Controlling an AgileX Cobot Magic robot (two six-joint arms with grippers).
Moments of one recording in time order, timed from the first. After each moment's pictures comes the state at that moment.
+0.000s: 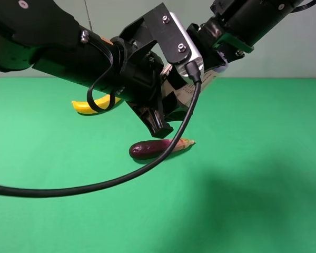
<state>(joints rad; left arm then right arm) -0.84 1.53 -0.98 -0.73 0.16 1.15 0.46 1.51 -1.37 0.59 1.16 -0.53</state>
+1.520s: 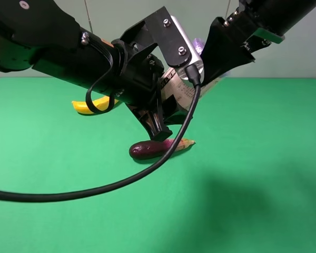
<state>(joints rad) -0.84 1.53 -0.98 -0.73 0.19 1.15 0.46 1.42 -1.37 0.47 1.21 -0.50</state>
